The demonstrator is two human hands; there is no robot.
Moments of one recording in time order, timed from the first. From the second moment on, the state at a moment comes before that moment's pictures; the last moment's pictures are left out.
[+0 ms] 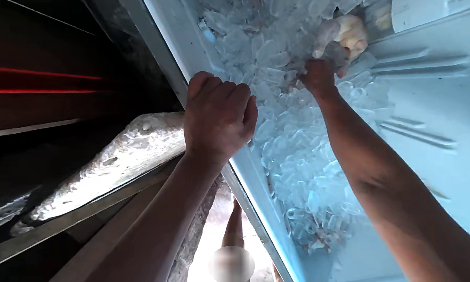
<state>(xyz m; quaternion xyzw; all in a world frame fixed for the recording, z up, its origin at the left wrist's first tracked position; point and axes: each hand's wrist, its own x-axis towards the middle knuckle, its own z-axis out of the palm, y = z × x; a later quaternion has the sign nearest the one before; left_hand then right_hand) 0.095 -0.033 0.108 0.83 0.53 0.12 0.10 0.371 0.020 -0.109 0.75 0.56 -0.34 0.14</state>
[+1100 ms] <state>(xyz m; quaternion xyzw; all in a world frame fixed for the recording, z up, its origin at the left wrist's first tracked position) 0.095 -0.032 0.106 0.84 0.52 0.10 0.10 0.401 -0.202 0.037 0.79 0.51 -0.32 -0.11</state>
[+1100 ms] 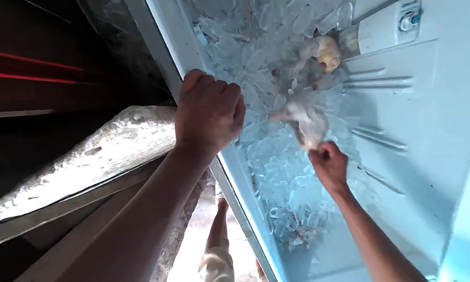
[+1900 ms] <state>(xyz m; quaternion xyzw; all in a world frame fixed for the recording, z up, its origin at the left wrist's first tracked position) 0.095 -0.032 0.107 0.84 0.52 0.11 0.10 0.326 -0.006 -0.089 0.79 0.40 -0.45 0.07</state>
